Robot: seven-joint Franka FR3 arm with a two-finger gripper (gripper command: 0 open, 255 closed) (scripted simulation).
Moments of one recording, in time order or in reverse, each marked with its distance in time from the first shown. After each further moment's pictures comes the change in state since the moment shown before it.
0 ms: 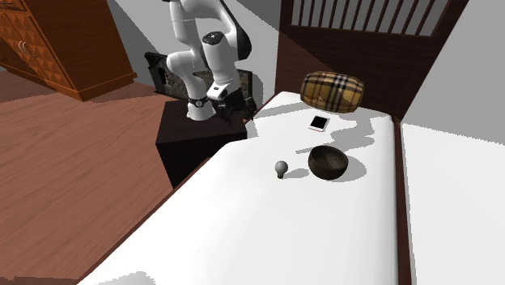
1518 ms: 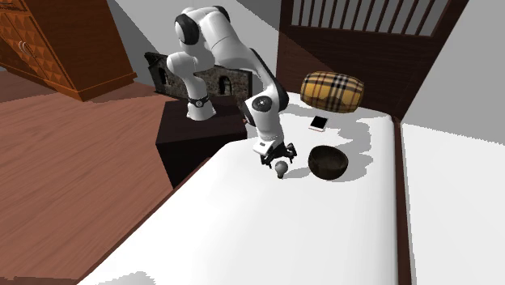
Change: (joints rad) arm 0.138 0.737 0.045 0.541 -0.026 0.248 0.129
